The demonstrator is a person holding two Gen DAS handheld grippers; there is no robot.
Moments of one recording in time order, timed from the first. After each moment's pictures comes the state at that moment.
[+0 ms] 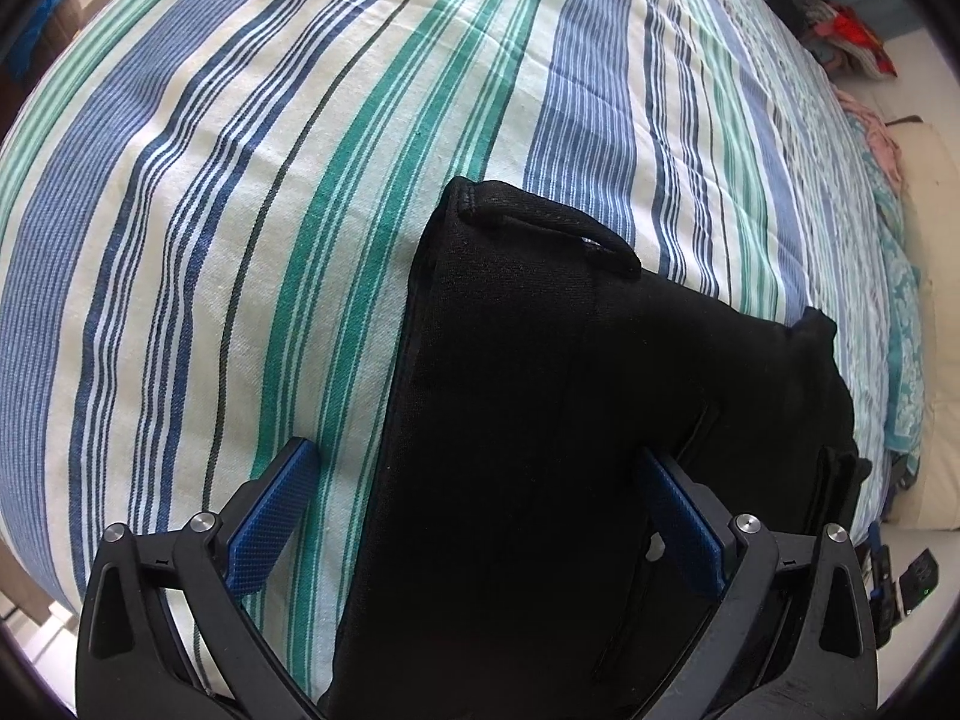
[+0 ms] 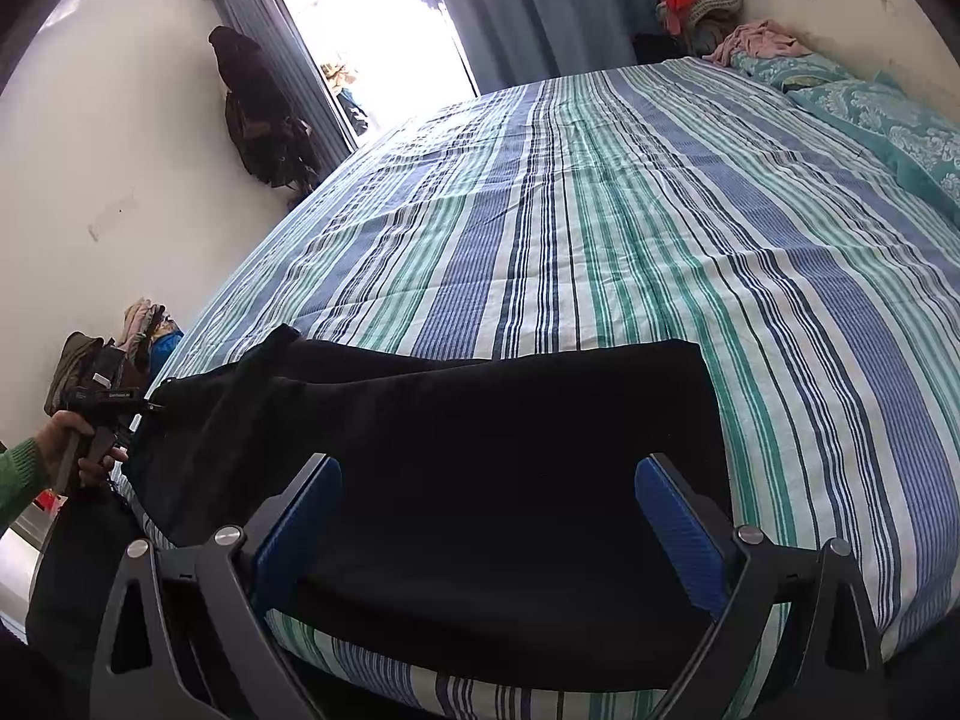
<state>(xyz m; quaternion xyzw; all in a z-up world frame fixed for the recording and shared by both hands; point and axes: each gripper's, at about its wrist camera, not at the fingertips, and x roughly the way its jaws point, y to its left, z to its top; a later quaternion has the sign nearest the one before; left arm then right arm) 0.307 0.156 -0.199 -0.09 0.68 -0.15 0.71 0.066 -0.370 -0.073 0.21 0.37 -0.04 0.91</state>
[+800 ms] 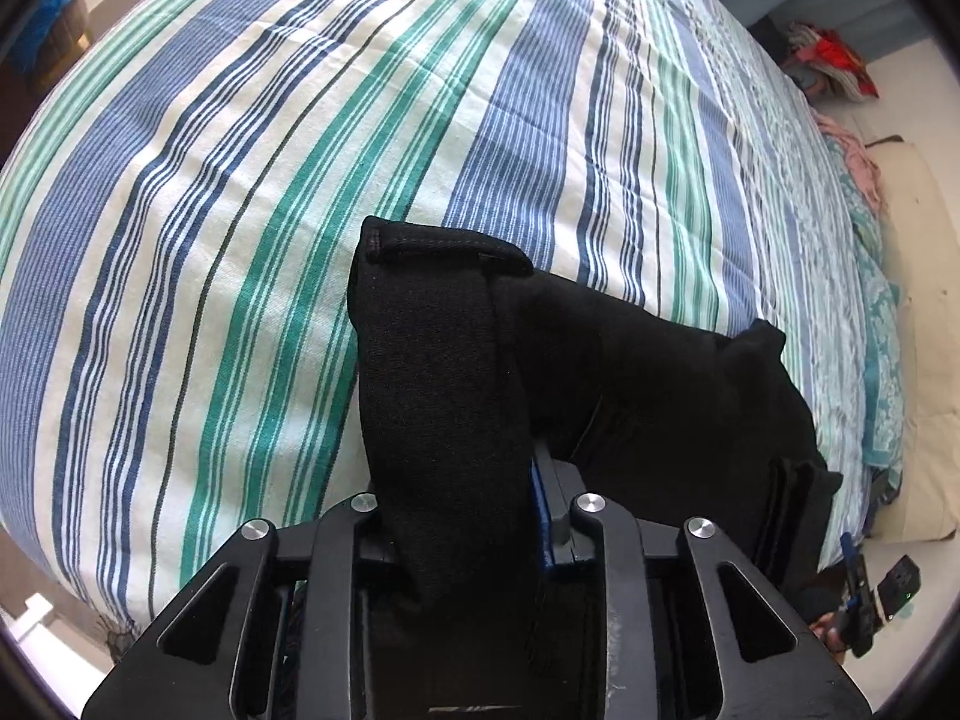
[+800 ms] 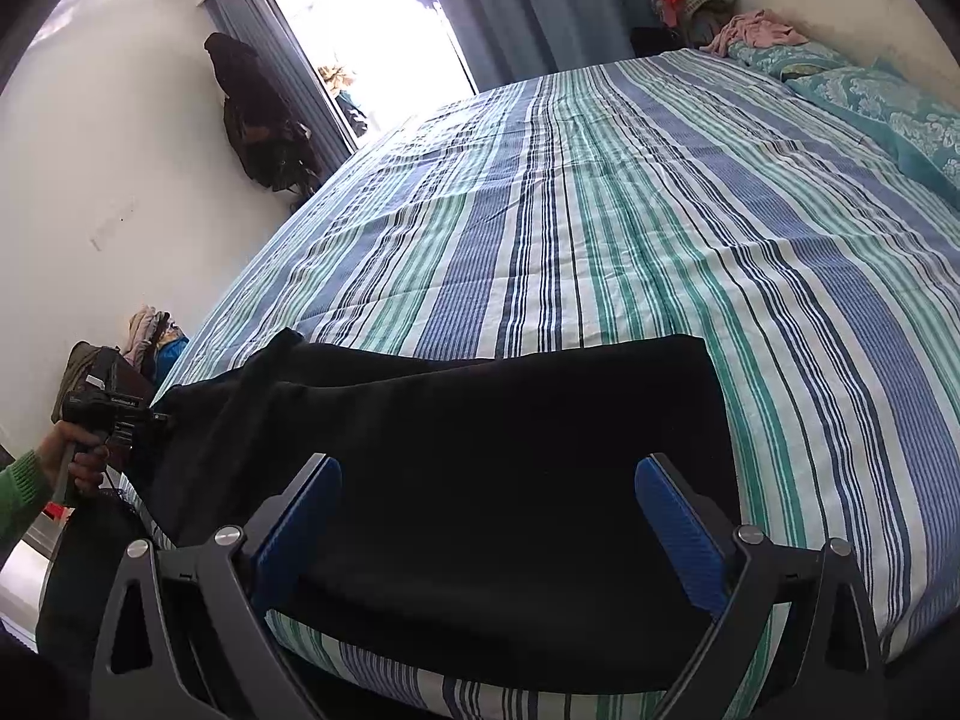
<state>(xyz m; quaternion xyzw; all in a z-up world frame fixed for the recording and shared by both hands) 0.290 0.141 -0.166 -0.13 0.65 -0.15 0.73 0.069 -0.373 -0.075 0.22 0.37 -0.04 0.90</state>
